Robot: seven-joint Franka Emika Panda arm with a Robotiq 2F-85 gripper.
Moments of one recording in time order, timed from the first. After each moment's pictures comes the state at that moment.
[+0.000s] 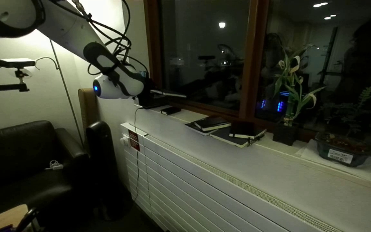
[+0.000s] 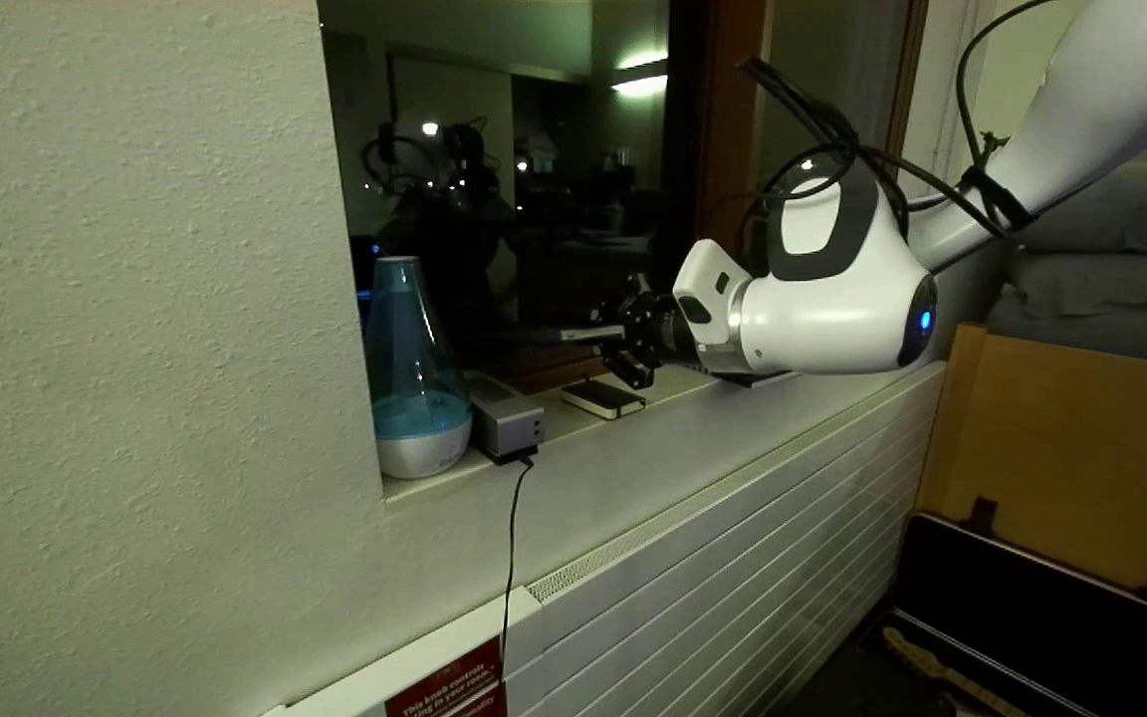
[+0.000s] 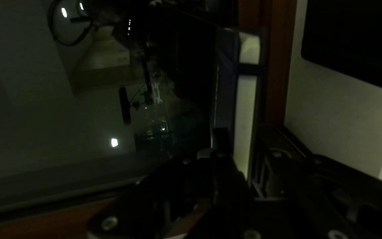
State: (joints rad) arm 0.17 0.44 0.23 -1.73 -2.61 2.65 1.17
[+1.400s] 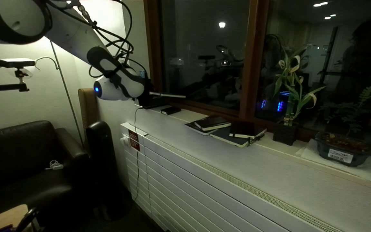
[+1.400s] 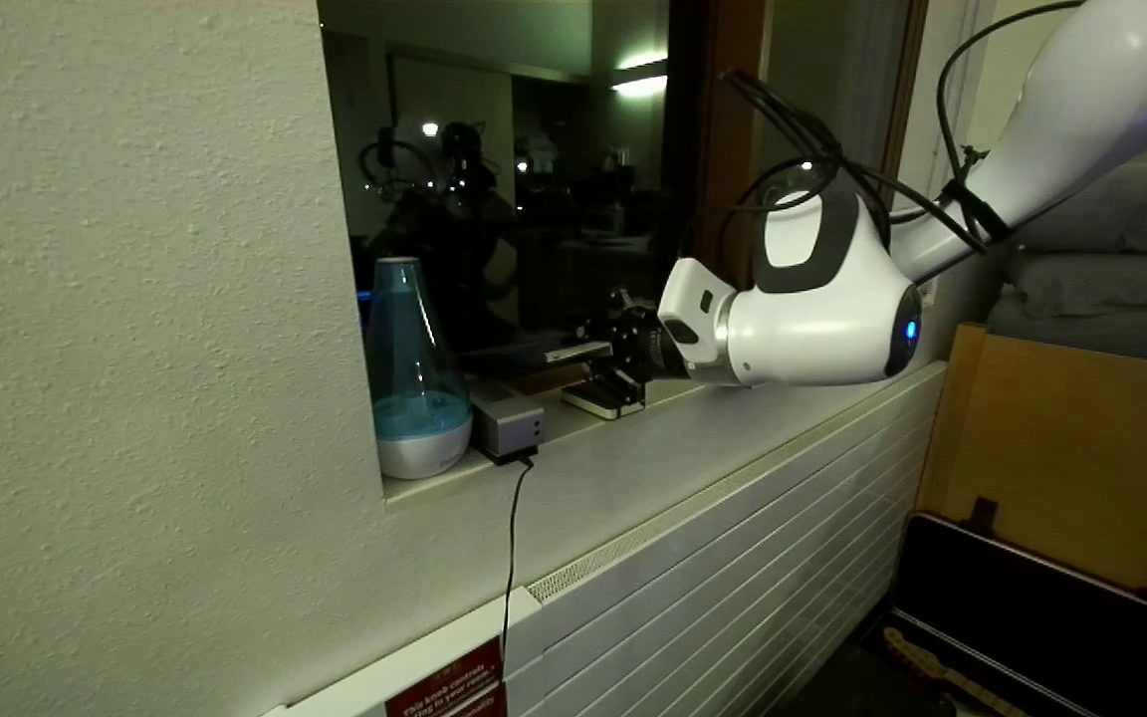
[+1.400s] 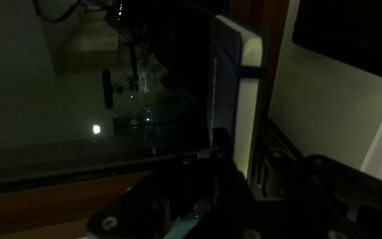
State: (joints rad) arm 0.19 0.49 0.22 -1.68 -2.61 2.69 1.08
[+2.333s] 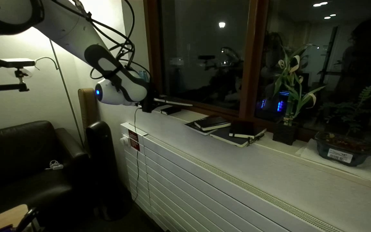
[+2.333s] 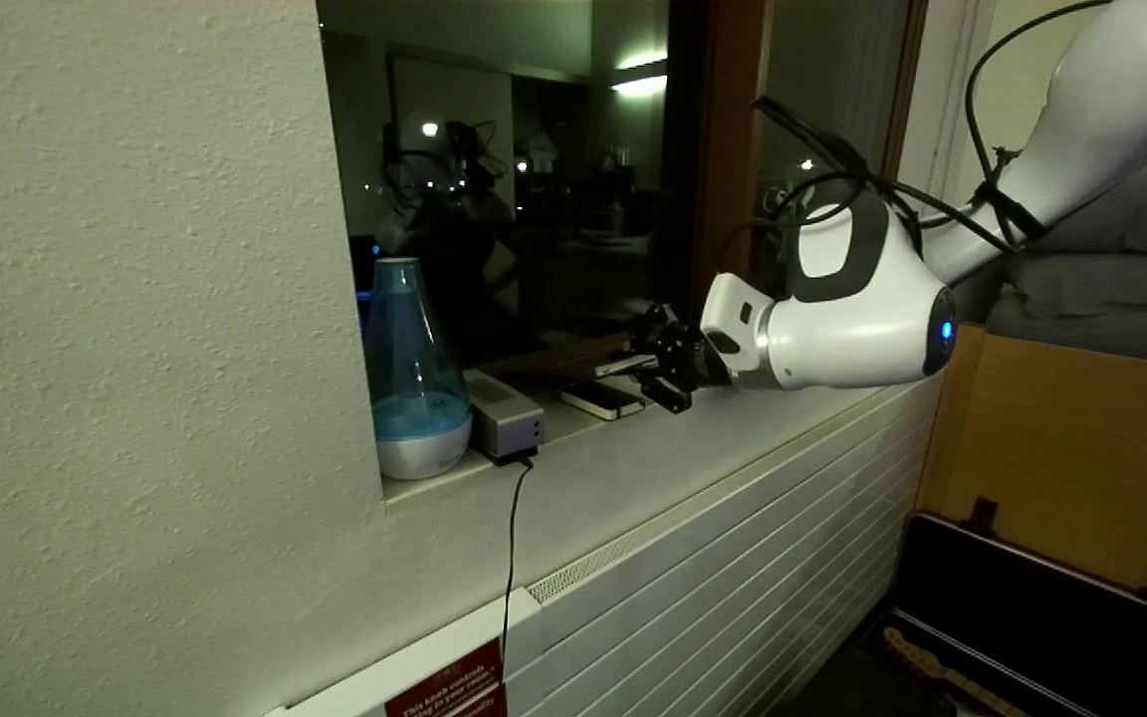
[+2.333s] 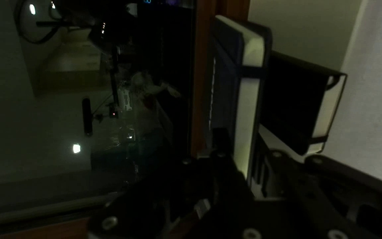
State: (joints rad) arm 0.12 0.42 0.21 -1.81 -2.61 2.70 1.08
